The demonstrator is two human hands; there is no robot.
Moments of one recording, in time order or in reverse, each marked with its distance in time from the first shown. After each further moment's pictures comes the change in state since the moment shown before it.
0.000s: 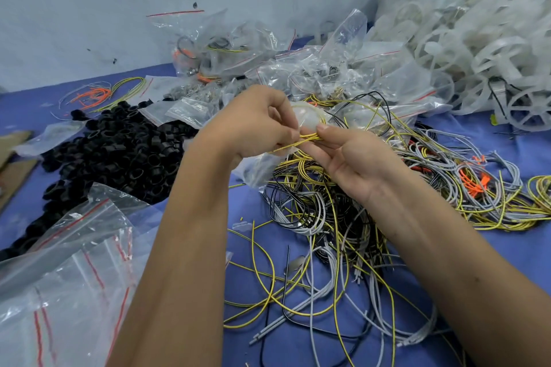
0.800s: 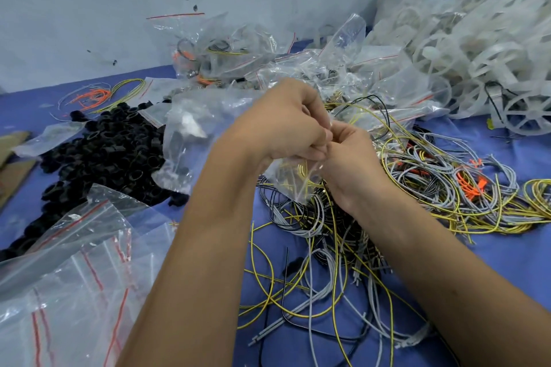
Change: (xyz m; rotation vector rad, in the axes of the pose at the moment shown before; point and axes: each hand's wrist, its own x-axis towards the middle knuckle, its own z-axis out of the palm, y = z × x) left_hand -0.008 0.032 0.021 -0.143 -0.075 0.010; right_hand 0.003 0.018 -0.002 -0.319 -0.036 -0.289
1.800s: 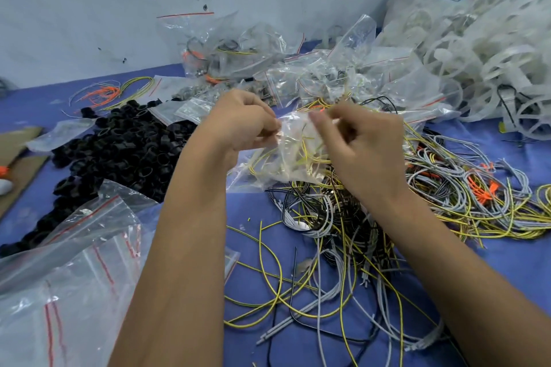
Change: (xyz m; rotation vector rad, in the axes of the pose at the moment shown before) left_hand 0.007 -0.041 -0.042 -0.273 0.305 -0.202; right_hand -0.004 -0.014 -0.012 -0.918 0.130 -0.821
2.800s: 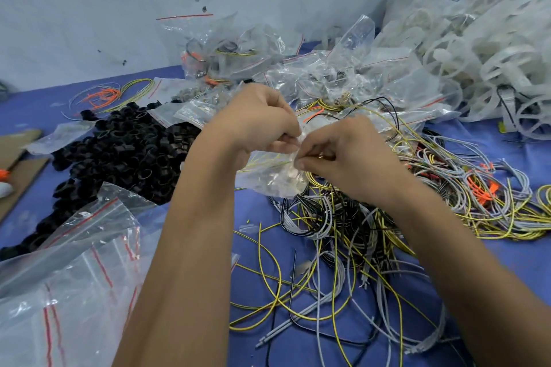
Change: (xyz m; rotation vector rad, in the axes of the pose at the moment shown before) left_hand -0.015 0.016 0.015 0.165 -0.127 0.076; right_hand 0.010 -0.005 -0.010 0.076 -0.573 0.055
